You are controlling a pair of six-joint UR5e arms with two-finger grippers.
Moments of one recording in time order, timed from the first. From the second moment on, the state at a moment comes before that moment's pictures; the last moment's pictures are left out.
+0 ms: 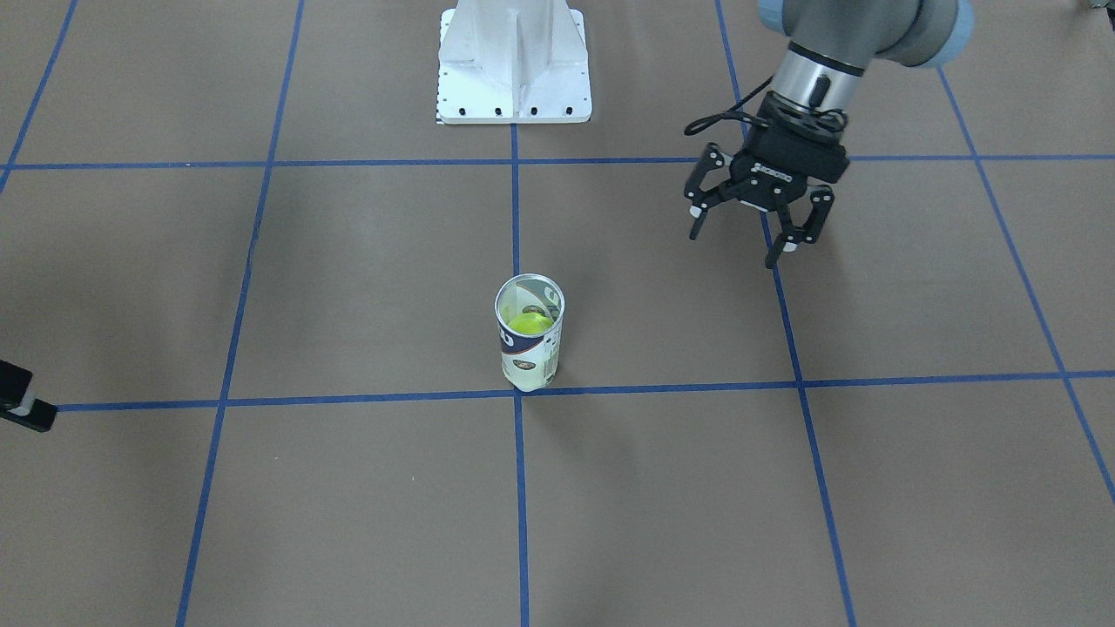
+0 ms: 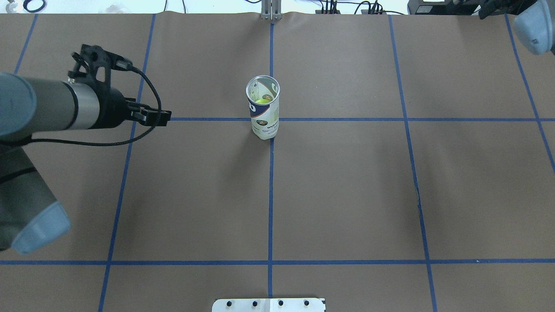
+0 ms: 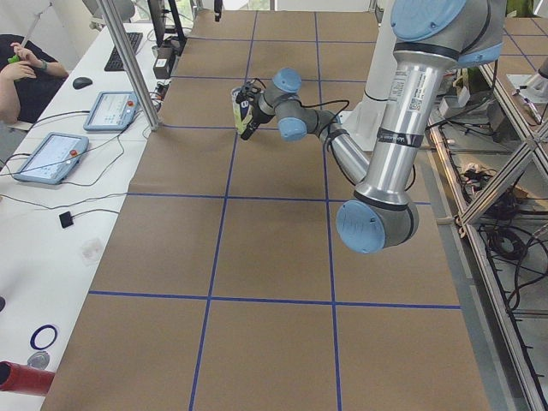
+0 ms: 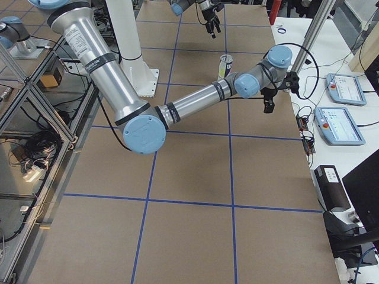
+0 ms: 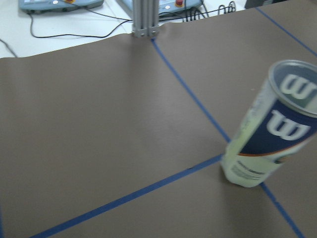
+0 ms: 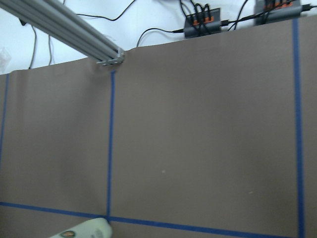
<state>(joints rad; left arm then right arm) -0.79 -1.83 -2.01 -1.96 -1.82 -0.79 1.34 -1.05 1.46 -1.42 2.48 0.49</state>
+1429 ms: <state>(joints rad) -1.54 -1.76 -1.54 -1.48 -2.36 -0.05 1.57 -1.49 1.49 -1.57 2.35 -0.12</state>
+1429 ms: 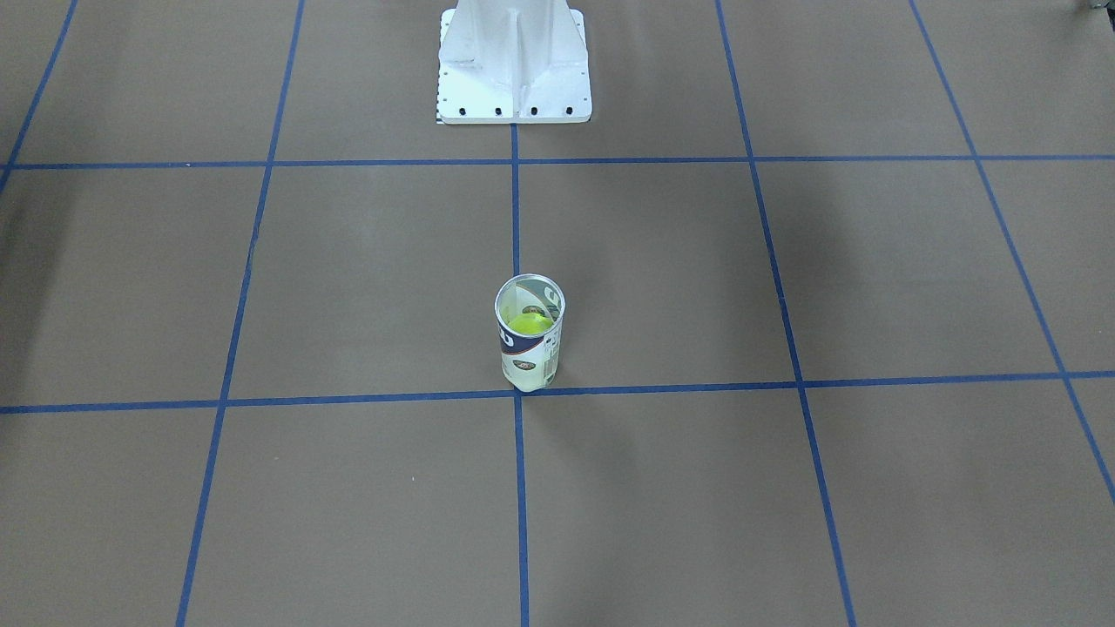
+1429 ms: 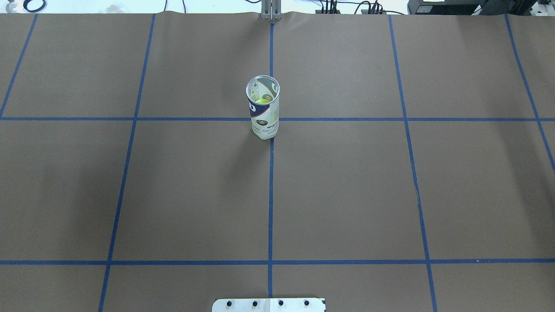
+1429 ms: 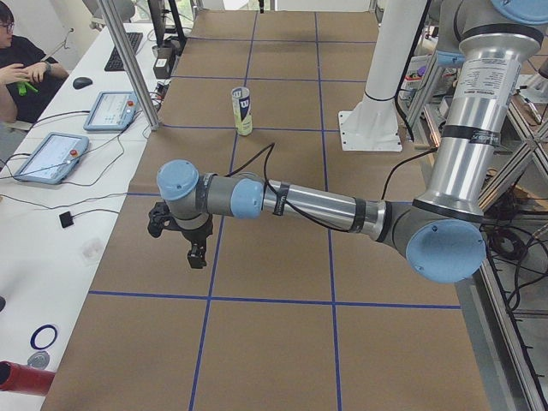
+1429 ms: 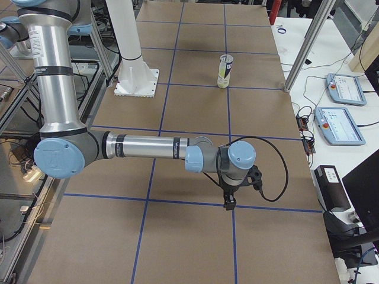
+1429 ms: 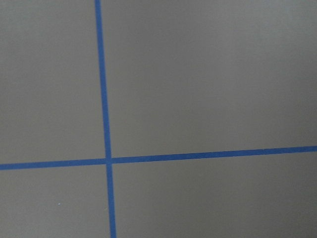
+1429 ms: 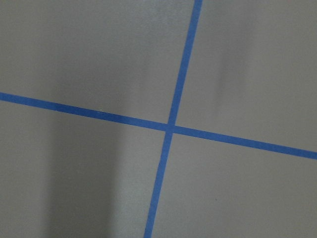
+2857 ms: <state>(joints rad) -1.59 -1.62 -1.62 -1.47 -2.32 0.06 1.64 -1.58 1.66 -1.67 2.40 -0.06</state>
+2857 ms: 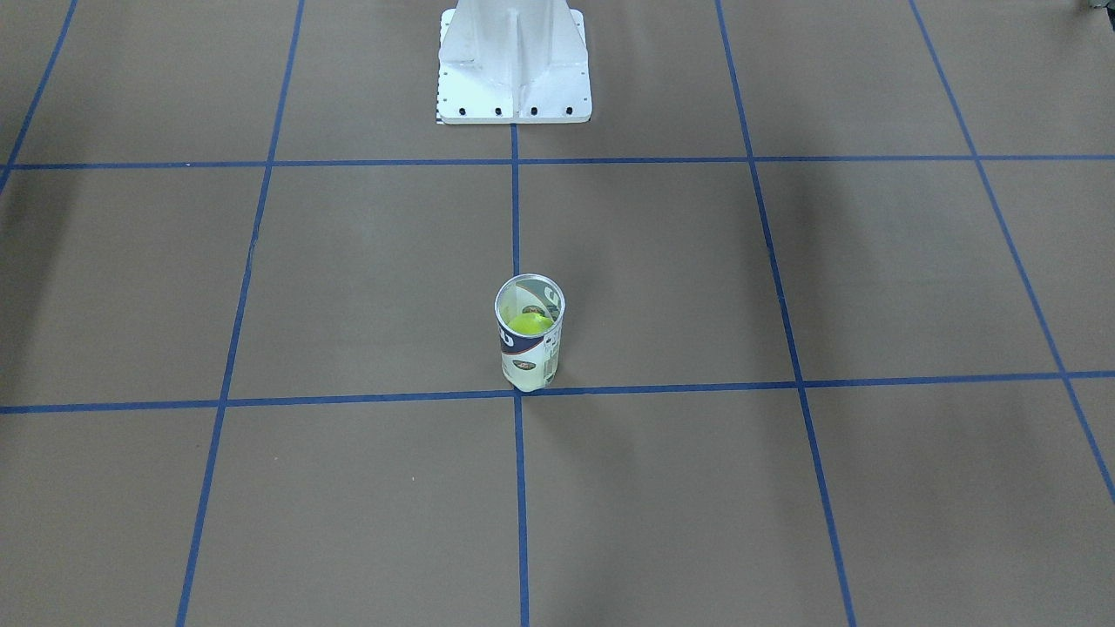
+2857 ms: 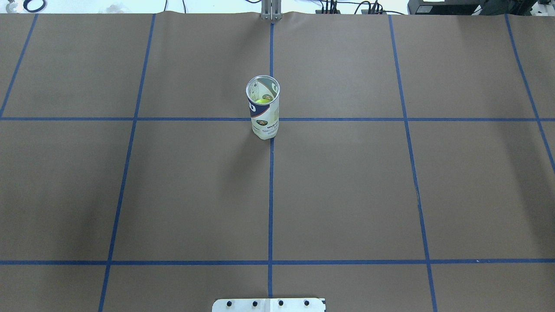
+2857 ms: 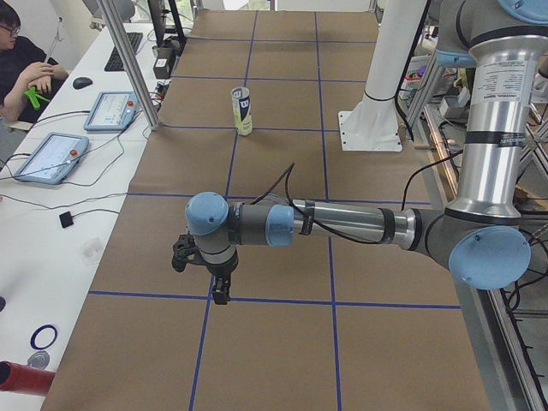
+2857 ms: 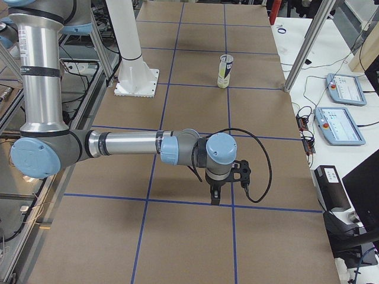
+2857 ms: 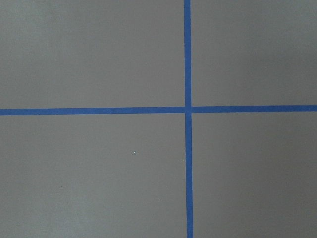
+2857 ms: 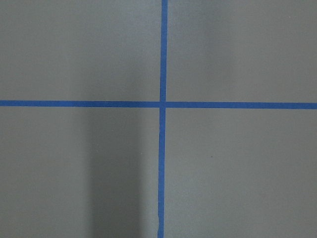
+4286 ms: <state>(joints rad) -1.60 -1.62 -1.62 -1.47 -2.32 0.07 1.64 -1.60 1.67 -1.67 2.43 -0.06</state>
